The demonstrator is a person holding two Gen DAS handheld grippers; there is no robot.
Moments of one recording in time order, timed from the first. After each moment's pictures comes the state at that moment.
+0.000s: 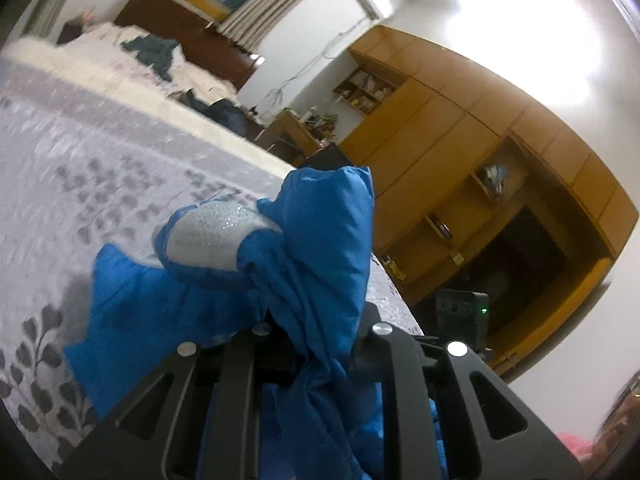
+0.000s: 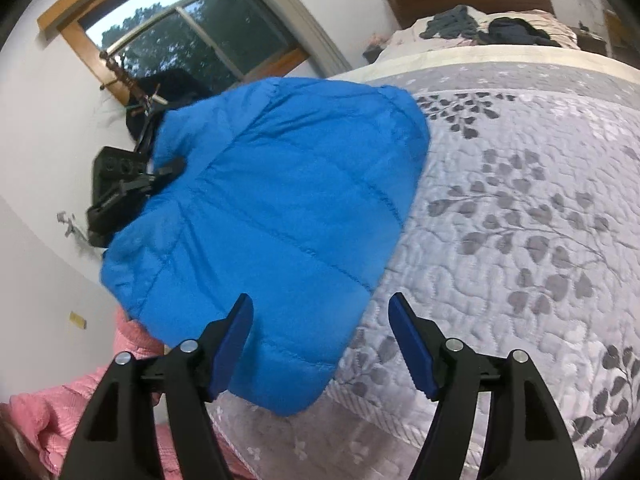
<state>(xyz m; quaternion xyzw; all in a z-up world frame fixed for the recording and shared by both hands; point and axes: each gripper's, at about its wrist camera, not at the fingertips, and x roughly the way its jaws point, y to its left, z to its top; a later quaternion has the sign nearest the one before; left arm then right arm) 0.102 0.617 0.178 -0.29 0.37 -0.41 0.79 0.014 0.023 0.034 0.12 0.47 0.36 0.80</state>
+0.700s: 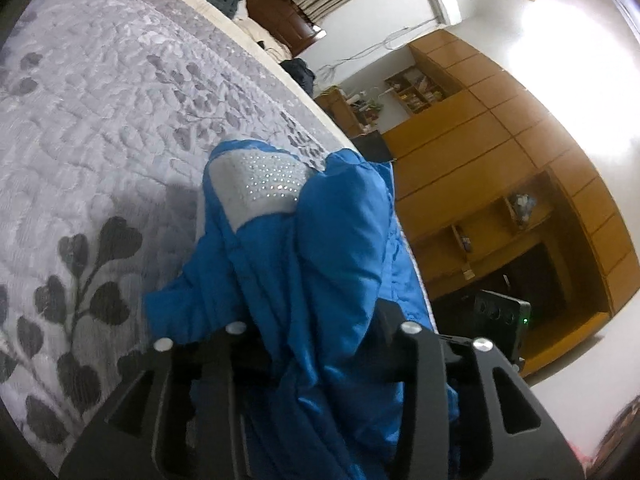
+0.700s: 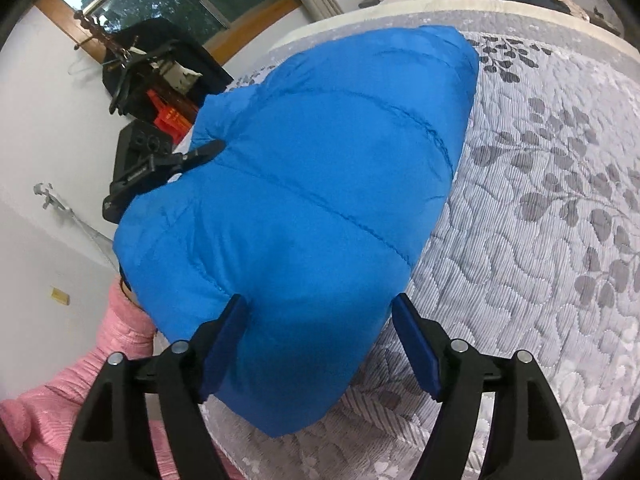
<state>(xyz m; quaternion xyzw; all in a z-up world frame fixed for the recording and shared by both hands) 0.128 0.666 0.070 -0.35 0.44 -0.35 0.75 0.021 0.082 -0.008 0.08 0.54 0.35 0.76</state>
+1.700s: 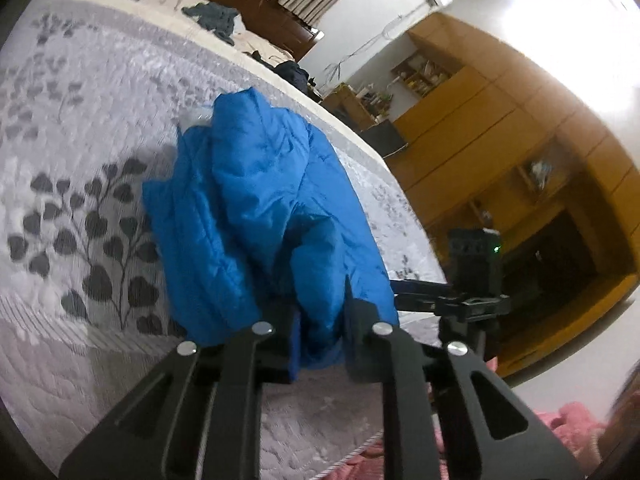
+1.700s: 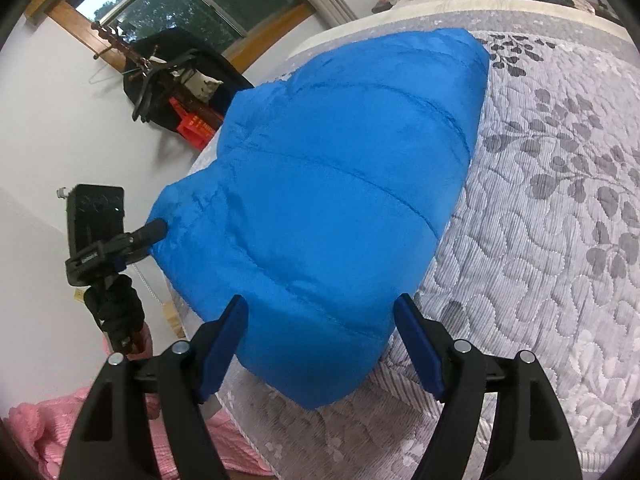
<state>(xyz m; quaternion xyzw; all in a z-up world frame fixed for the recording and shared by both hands) 0.004 0.662 0.140 -0.30 0.44 -0.32 0.78 -0.005 0.076 -0.001 0.11 0.53 0.37 0.75</state>
